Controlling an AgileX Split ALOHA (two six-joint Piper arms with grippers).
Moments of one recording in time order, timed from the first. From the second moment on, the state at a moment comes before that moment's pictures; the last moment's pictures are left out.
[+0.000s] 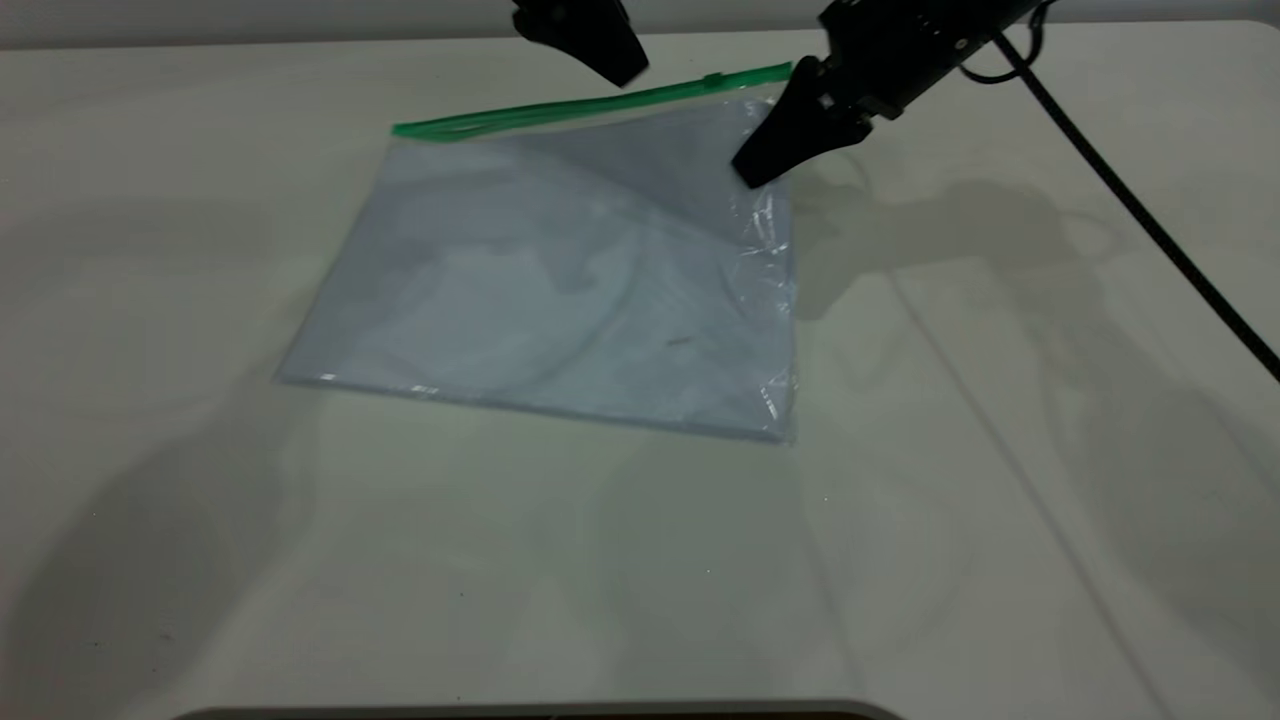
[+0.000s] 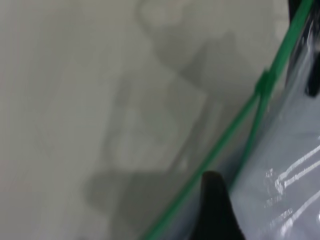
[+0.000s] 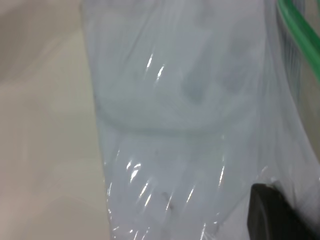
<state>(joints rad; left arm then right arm) -0.34 2.51 -2.05 -0.68 0.85 1.35 0.18 2.62 -1.88 1.00 1.03 -1.44</state>
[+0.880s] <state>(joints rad) -0.37 2.53 -2.05 -0.78 0.94 1.52 0.20 2.62 -1.89 0.99 1.15 -1.49</state>
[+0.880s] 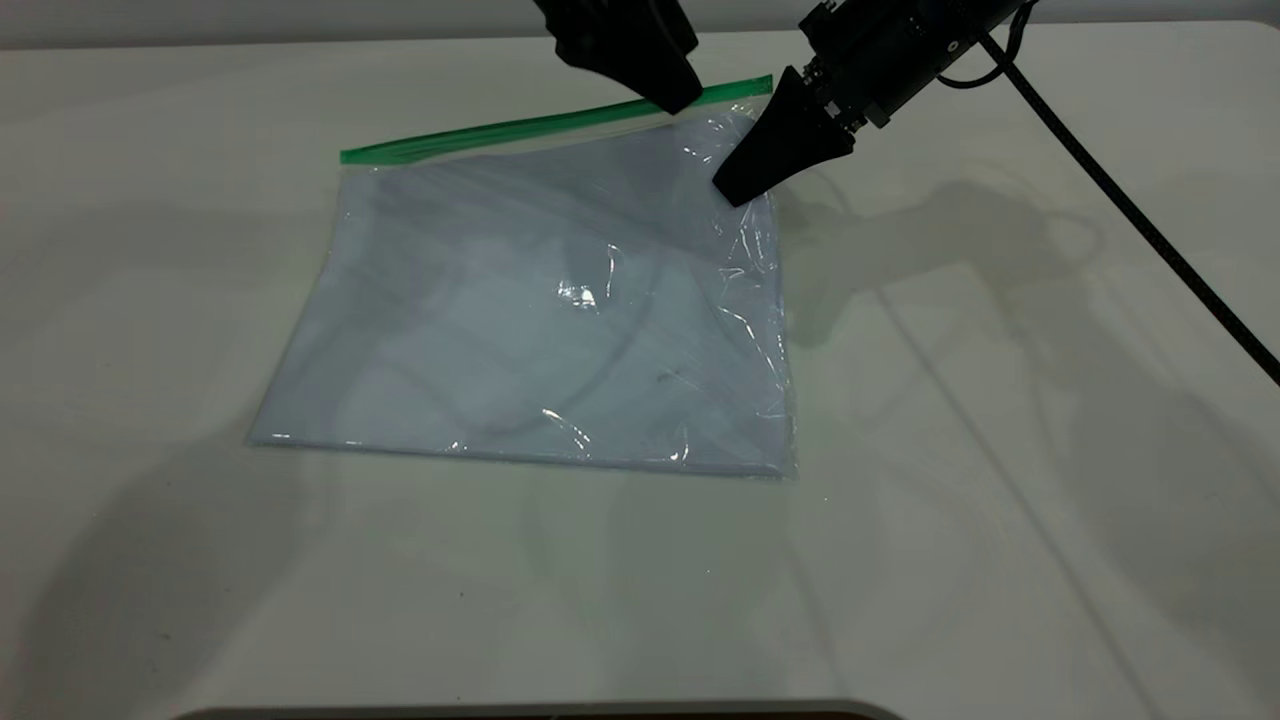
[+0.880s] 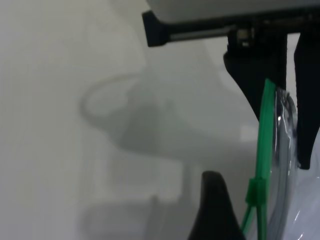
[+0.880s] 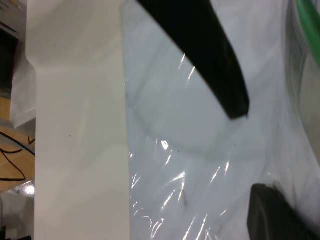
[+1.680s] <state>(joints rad) -0.38 2.55 -2.05 -0.80 0.99 1.56 0.27 2.62 -1.89 0.91 1.15 -1.52</state>
